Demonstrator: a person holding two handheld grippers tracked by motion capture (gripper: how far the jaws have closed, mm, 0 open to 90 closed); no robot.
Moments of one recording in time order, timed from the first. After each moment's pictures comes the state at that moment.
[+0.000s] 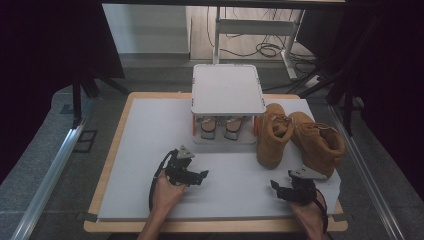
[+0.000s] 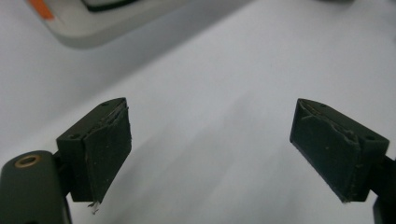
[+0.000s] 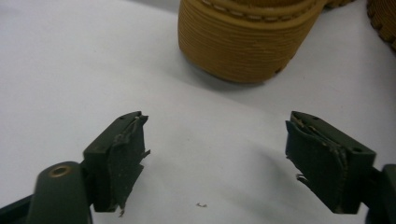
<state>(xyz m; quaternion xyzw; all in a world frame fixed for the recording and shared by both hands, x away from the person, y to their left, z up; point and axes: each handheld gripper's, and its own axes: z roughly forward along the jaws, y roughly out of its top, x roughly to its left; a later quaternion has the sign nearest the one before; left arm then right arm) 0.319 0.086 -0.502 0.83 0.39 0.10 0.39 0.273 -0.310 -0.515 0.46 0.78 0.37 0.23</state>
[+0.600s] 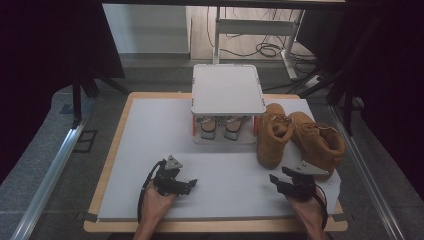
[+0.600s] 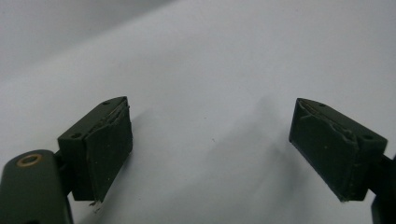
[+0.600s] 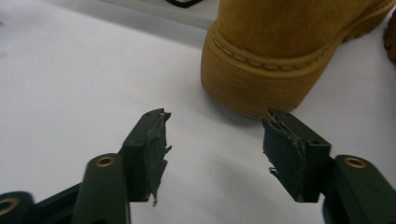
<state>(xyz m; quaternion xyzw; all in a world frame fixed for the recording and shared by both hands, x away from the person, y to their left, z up) 0.296 0.116 -0.523 0.83 0.41 0.11 0.37 0.279 -0.303 -0.499 0.45 0.77 0.41 0.21</state>
